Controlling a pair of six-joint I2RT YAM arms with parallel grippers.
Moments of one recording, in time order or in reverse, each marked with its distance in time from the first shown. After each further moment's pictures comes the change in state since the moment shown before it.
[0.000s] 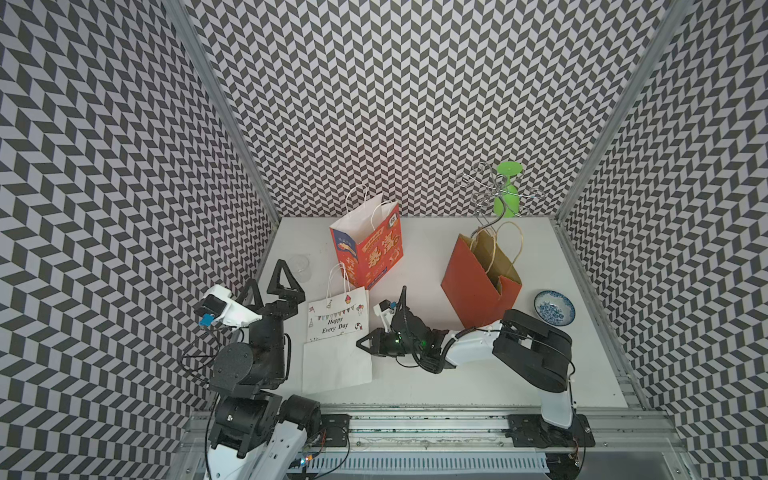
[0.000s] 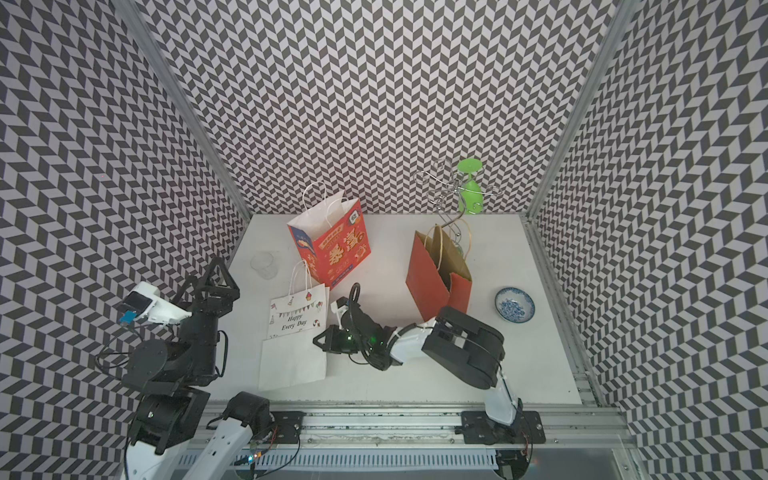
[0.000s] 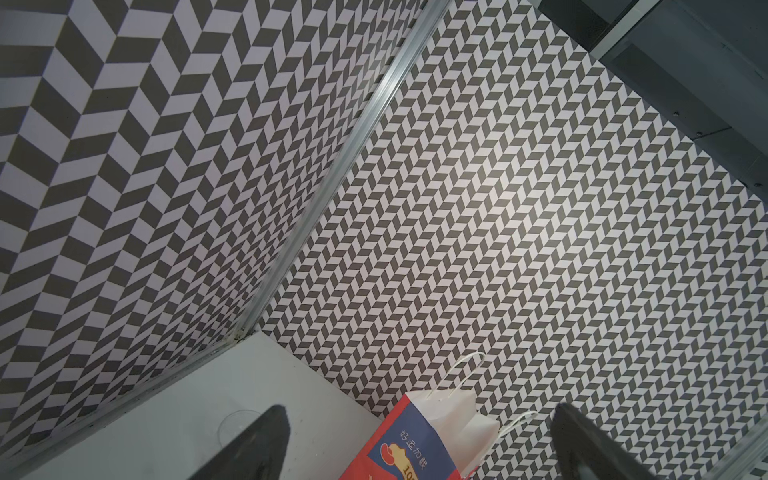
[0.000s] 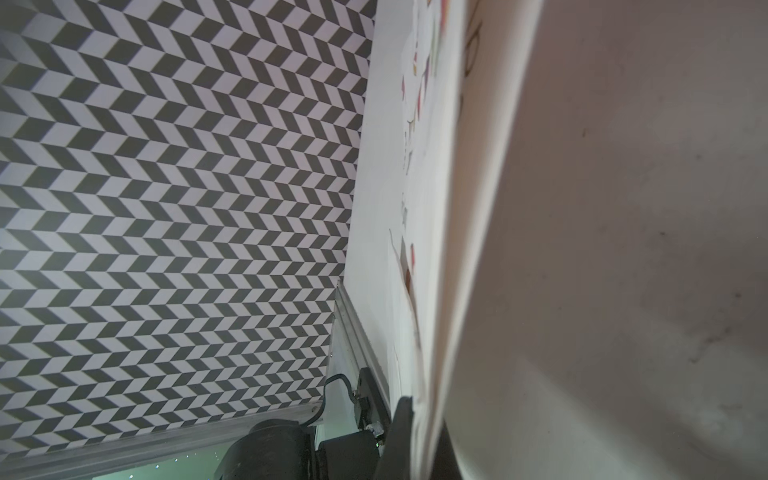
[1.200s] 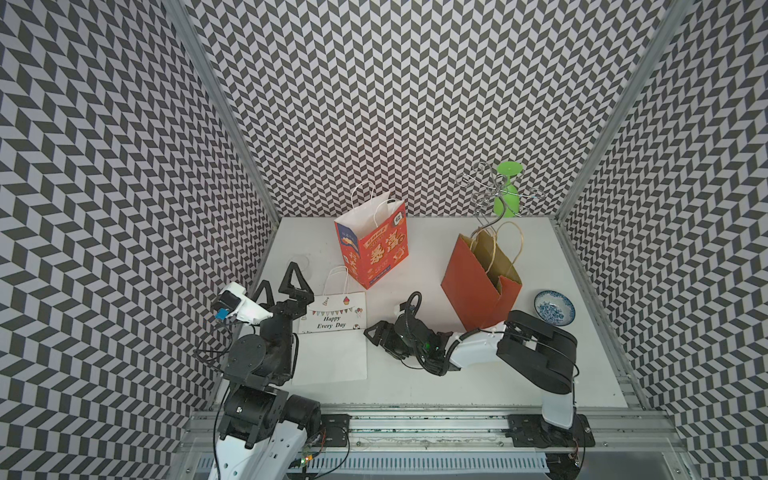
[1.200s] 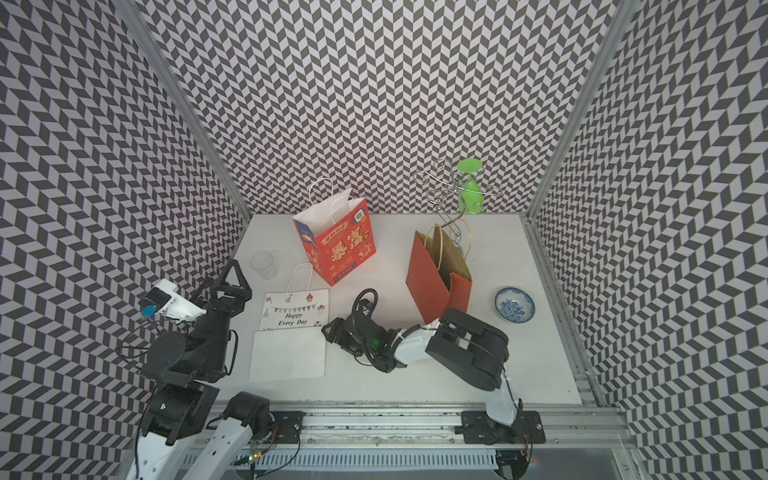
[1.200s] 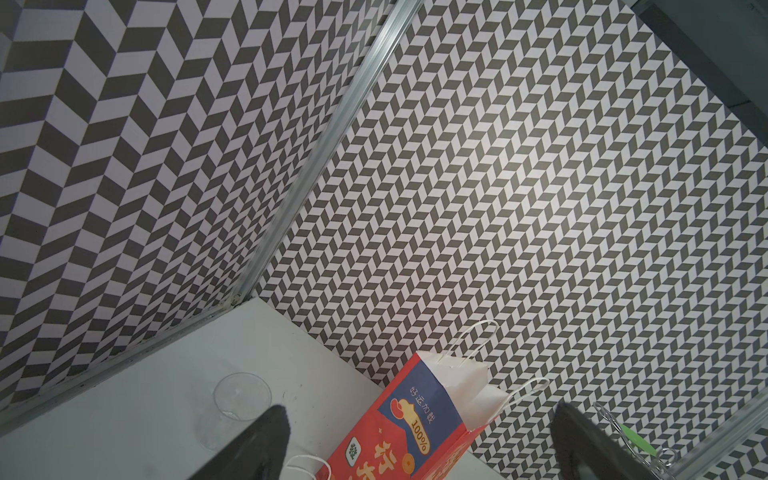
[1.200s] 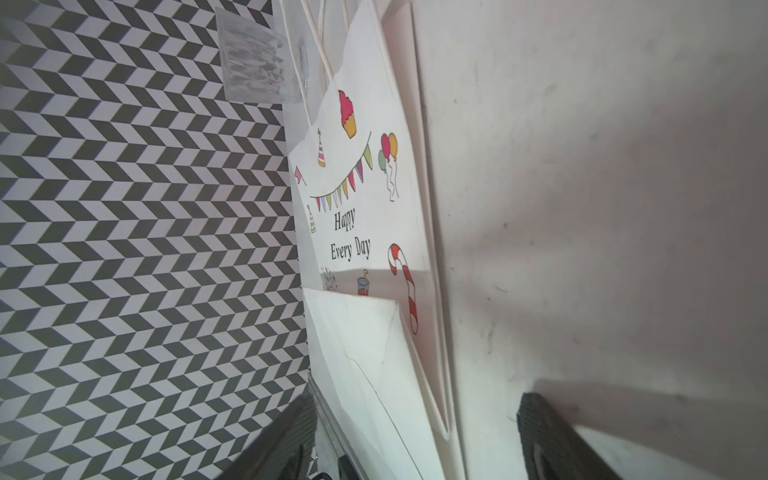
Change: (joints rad) left arm 0.000 0.010 -0.070 0.003 0.042 -0.049; right arm -0.002 -0.090 -0.095 -0.129 0.290 0.181
